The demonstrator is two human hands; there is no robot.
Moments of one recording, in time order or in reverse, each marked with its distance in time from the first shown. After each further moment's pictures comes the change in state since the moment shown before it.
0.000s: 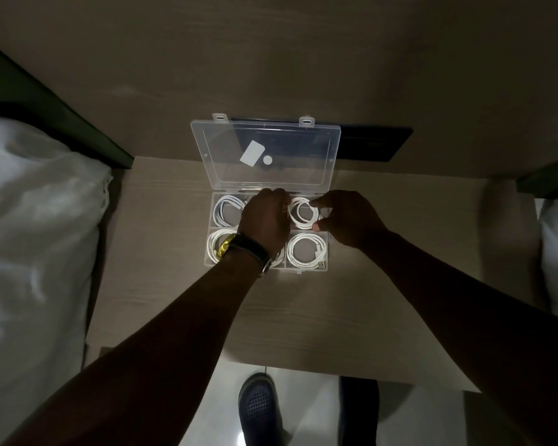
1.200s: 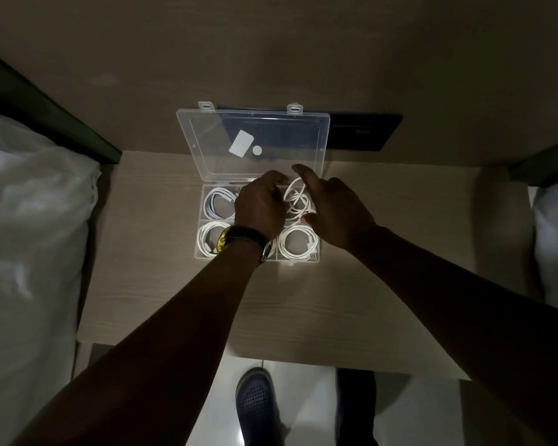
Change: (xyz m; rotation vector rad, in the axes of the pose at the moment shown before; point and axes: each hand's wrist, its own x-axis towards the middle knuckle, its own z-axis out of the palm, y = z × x) left_hand 0.006 0.007 0.011 -0.260 0.110 -0.142; right_hand -0.012 -0.007 0.003 -0.190 0.150 -0.306
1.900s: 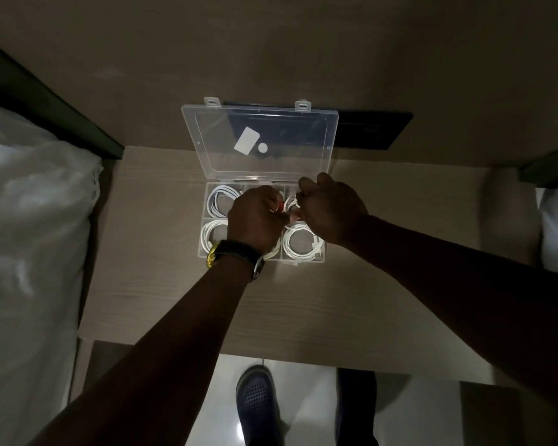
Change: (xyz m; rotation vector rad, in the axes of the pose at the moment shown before) left_hand -0.018 -0.009 -0.016 0.021 -0.057 -0.103; right_hand 0.015 -0.005 0.011 -0.475 -0.131 -0.157
